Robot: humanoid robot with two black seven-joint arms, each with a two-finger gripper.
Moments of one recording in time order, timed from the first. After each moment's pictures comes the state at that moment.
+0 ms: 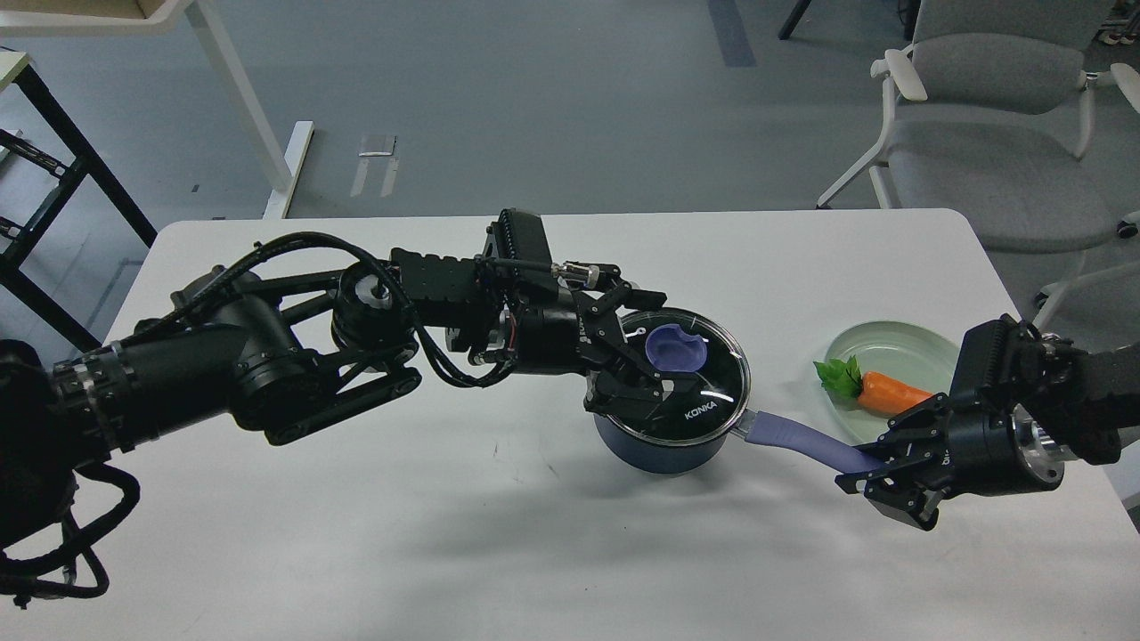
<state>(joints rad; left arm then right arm) -1.05 0.23 -0.20 -1.14 2.02 -0.04 -0.49 1.08 -1.06 -0.17 1.58 -2.01 0.25 0.49</state>
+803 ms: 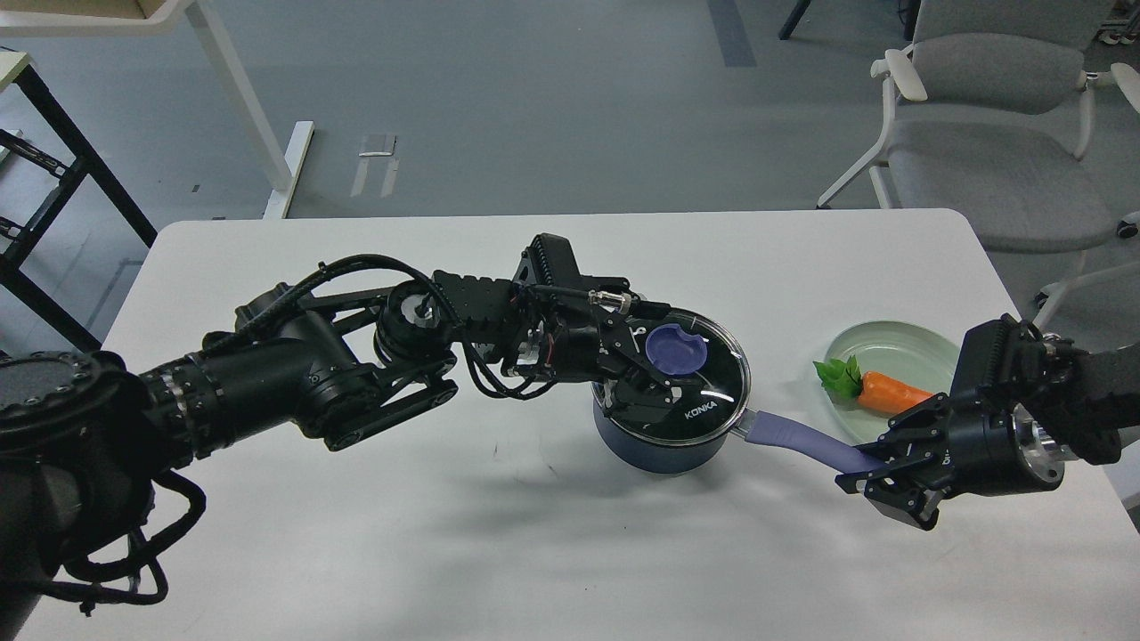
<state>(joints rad) -1.04 0.08 -0.15 -0.90 2.06 0.03 -0.49 1.08 -1.06 -0.17 1.58 -2.01 0.24 0.49</state>
